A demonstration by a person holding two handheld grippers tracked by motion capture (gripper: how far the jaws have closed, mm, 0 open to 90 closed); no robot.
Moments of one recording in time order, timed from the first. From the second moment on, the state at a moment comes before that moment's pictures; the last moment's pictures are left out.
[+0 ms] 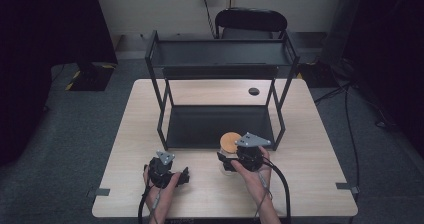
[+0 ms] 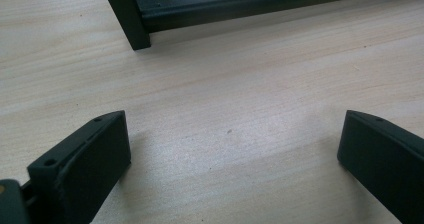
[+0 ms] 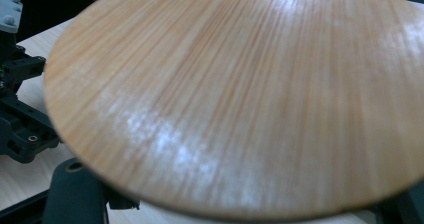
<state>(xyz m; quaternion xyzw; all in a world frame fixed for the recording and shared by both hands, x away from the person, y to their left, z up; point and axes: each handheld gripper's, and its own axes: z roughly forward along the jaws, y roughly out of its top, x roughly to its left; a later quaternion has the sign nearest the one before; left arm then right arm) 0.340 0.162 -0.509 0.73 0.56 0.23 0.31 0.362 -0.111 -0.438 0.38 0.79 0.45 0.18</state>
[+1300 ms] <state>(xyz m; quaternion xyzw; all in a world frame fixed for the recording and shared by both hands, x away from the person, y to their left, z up) 0.340 0.162 -0.509 0.73 0.56 0.23 0.31 0.366 -0.101 -0.406 0.37 0.79 0.46 0.19</state>
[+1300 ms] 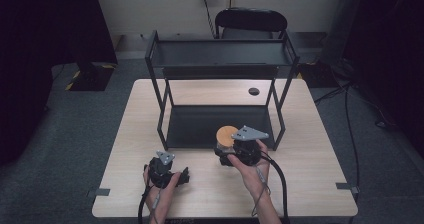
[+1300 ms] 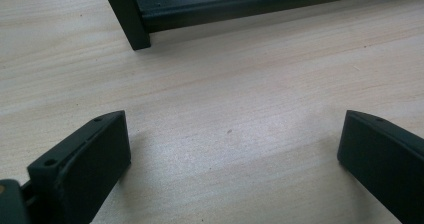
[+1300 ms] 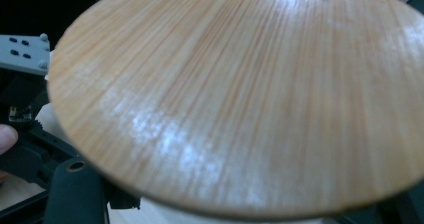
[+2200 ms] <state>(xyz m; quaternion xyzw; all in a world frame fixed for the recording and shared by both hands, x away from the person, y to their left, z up) 0.340 0.162 -0.509 0.73 0.56 0.23 0.31 0.400 -0.100 -0.384 0.38 0.79 0.44 0.21</state>
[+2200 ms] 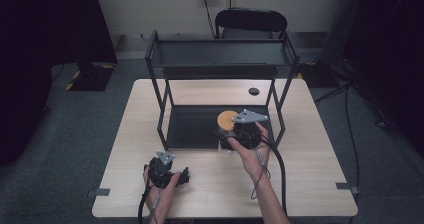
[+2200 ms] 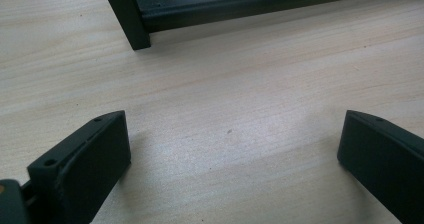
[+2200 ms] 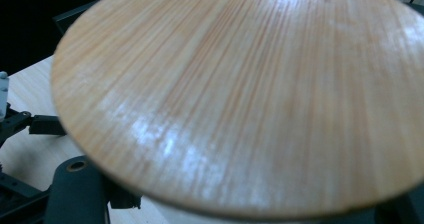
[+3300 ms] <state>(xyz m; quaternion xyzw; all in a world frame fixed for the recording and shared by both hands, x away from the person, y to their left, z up) 0.340 0.162 -0.509 0.73 0.56 0.23 0.31 0.451 -0.085 -0.380 0.40 0.78 0.43 0.22</state>
